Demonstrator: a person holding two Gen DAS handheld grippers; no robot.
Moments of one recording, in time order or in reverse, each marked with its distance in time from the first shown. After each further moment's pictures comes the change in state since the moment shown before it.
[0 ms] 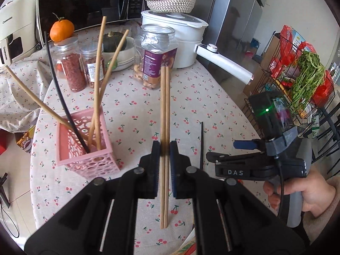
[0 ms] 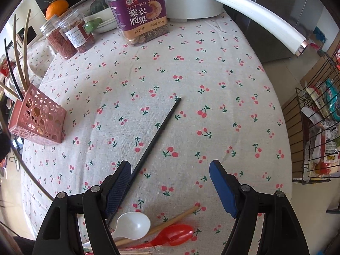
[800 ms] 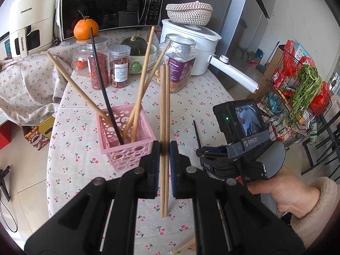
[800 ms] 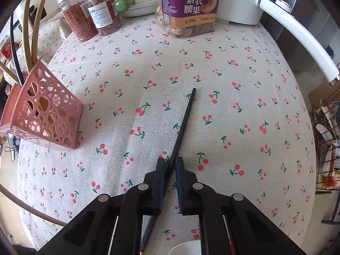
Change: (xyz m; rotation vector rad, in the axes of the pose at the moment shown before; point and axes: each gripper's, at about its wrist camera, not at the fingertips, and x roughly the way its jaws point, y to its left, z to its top) left arm -0.037 0.042 -0.012 -0.048 -0.044 0.011; right arm 0.029 0.081 0.012 -0.078 0.001 -0.019
